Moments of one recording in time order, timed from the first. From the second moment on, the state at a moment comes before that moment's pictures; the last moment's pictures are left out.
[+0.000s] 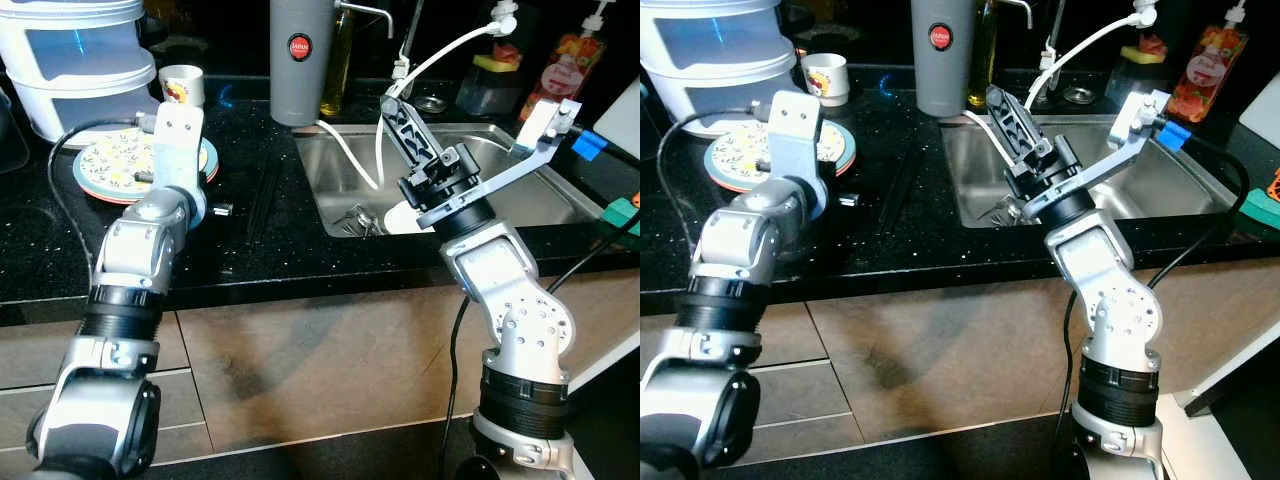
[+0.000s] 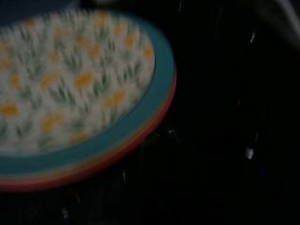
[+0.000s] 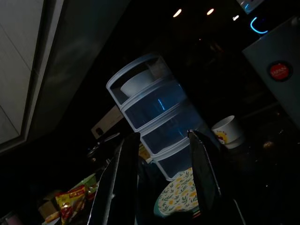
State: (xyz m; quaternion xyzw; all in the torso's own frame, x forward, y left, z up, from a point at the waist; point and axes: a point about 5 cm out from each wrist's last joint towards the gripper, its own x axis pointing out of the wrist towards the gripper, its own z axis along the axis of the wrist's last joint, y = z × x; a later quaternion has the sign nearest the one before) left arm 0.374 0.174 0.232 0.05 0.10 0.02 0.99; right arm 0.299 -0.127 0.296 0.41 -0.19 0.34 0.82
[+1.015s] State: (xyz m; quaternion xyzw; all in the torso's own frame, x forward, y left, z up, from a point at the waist) left arm 0.370 0.166 0.202 0.02 0.19 0.08 0.98; right arm 0.299 -0.125 0.296 0.41 -0.19 0.35 0.82
